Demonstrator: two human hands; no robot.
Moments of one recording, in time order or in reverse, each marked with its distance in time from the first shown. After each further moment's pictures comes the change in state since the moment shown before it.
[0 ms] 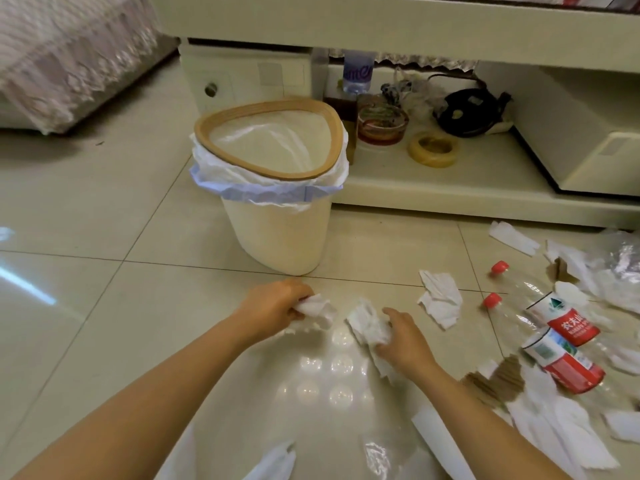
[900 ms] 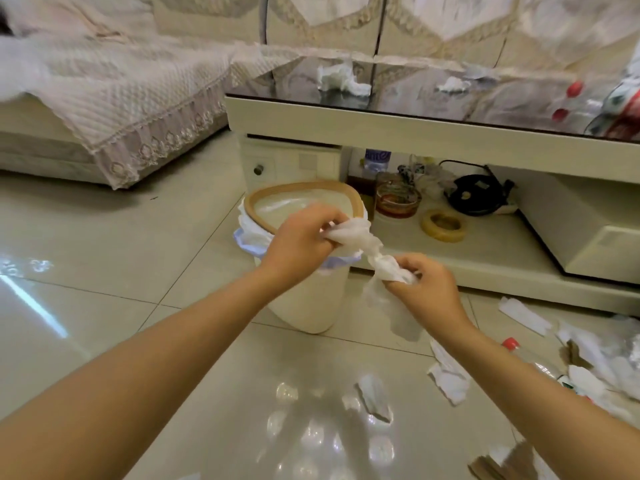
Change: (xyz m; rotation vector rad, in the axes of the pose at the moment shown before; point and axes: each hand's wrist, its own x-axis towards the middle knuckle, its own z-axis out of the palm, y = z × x) left_hand 0.028 0.065 -0.175 -0.255 0.661 0.137; right_hand -0.036 -0.158 -0.145 0.311 0.385 -0.487
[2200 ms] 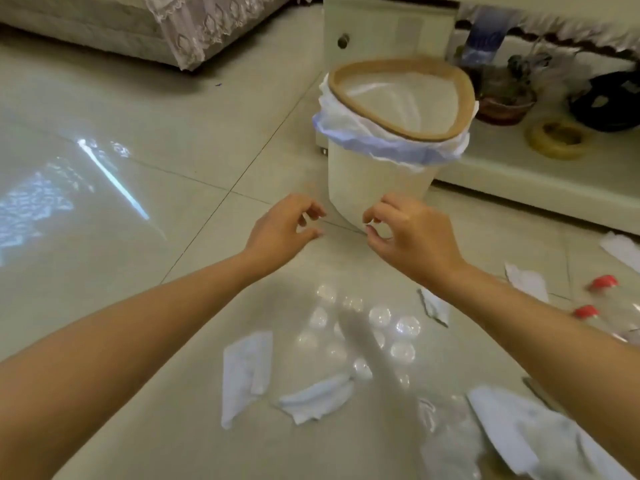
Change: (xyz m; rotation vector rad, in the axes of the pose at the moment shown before) left_hand -0.172 -0.096 -0.022 0.146 -0.124 -0.479; right_hand -0.045 -0.012 0.116 -0.486 -0.197 -0.732
